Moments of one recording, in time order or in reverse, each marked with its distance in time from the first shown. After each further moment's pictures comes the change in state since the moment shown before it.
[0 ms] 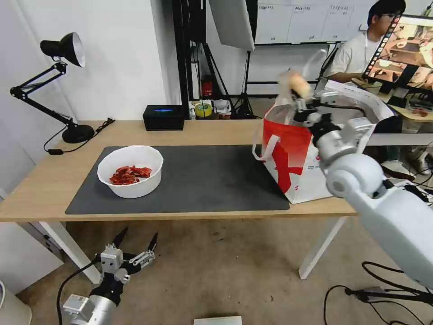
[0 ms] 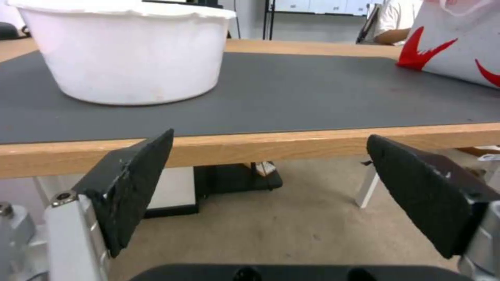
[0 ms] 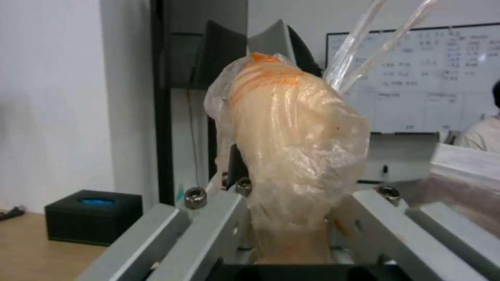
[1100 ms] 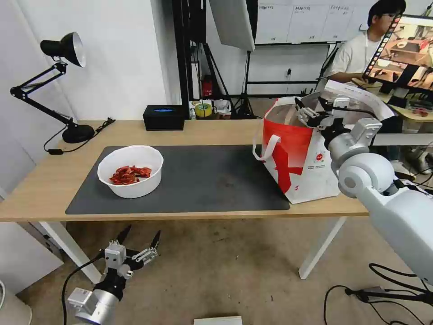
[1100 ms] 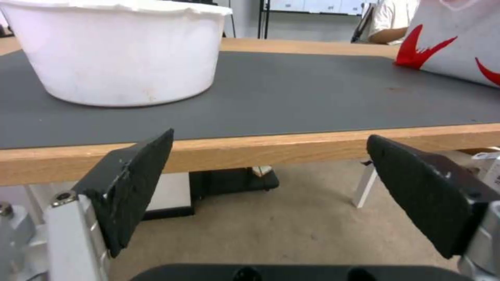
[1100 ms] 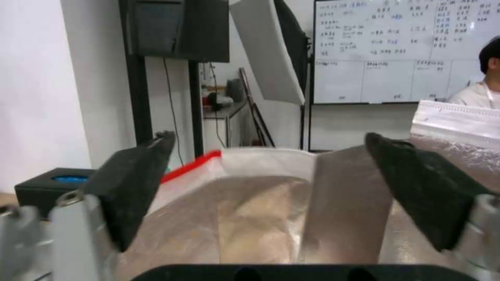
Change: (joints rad) left arm -0.043 0.039 0.015 0.029 -0.025 0.011 -0.008; right arm 0.035 0.005 -0.015 -0.070 0.041 -0.060 -0.009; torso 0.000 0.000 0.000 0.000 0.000
